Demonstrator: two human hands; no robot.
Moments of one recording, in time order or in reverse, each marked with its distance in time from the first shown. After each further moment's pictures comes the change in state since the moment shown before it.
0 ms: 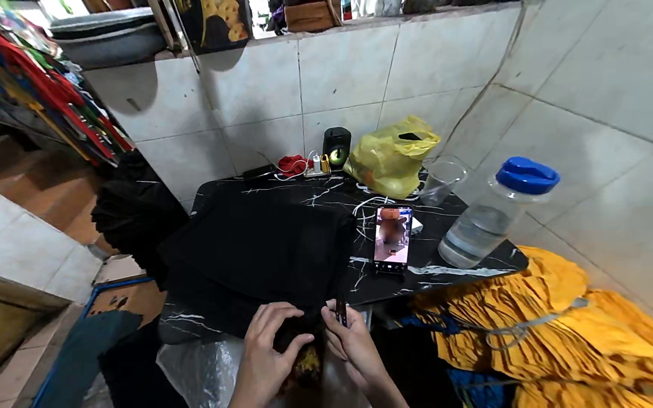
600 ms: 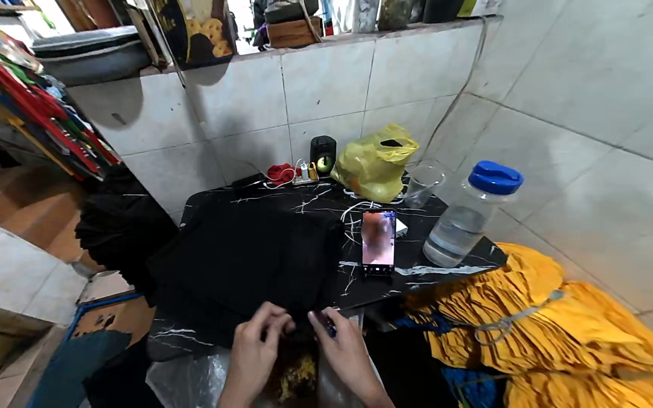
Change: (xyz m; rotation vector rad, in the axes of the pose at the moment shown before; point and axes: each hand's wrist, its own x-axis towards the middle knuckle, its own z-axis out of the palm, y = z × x) left_hand 0.021 0.007 -0.008 -0.190 -0.037 -0.127; right_hand 0.004 0.007 -0.009 -1.003 0.210 -0.207
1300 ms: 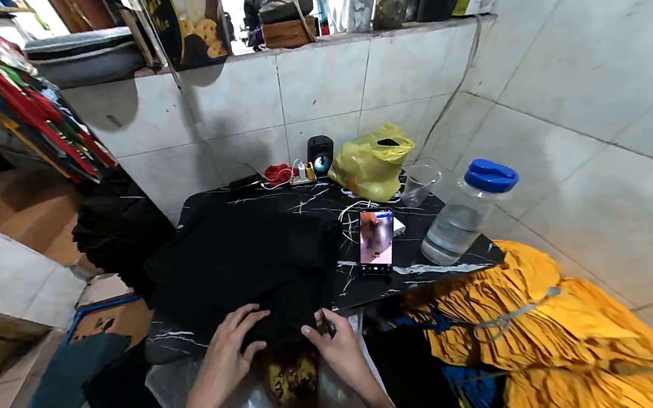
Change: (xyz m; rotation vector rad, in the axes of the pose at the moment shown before) left_hand -0.007 -0.050 -0.043 0.423 -0.303 0.018; right_hand 0.001 0.003 0.003 0.247 -0.059 0.012
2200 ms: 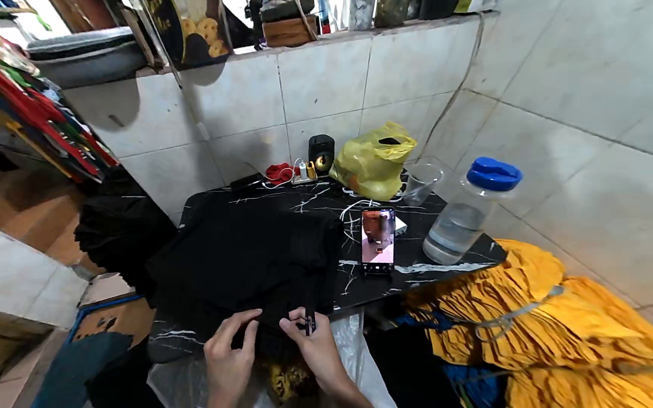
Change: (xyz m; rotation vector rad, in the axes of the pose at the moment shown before) left_hand 0.003 0.027 0.015 -0.239 0.611 0.055; right_hand 0.004 -0.018 0.049 0.482 -0.009 0.054
